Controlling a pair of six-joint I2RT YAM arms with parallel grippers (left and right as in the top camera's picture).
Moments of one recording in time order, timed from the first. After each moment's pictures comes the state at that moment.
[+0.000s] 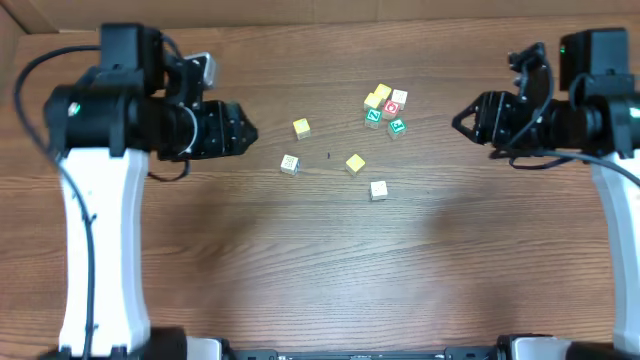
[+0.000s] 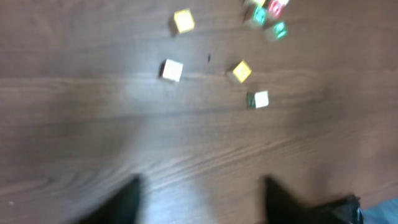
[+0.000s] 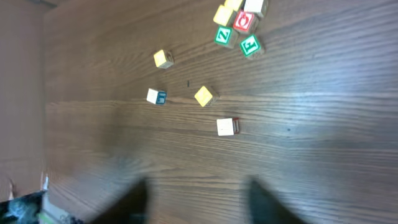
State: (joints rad) left arm -0.02 1.60 1.92 -1.53 0.35 -0.11; right arm 0.03 1.51 1.68 -1.28 -0.51 0.25
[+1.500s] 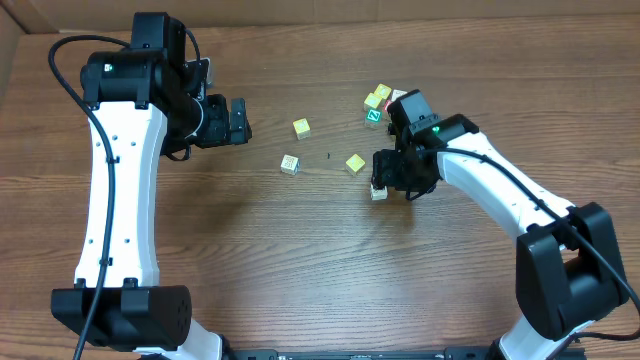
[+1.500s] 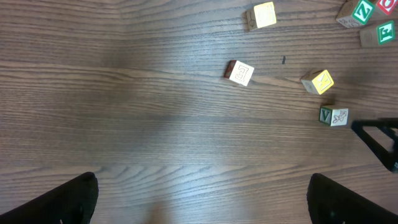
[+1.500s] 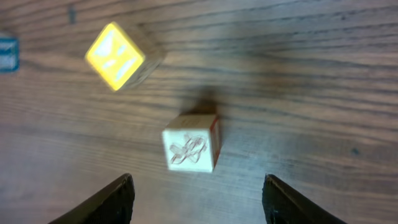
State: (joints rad) left arm -0.01 1.74 1.92 -1.51 0.13 -0.14; right arm 0.43 1.83 1.30 -0.81 -0.18 0.46
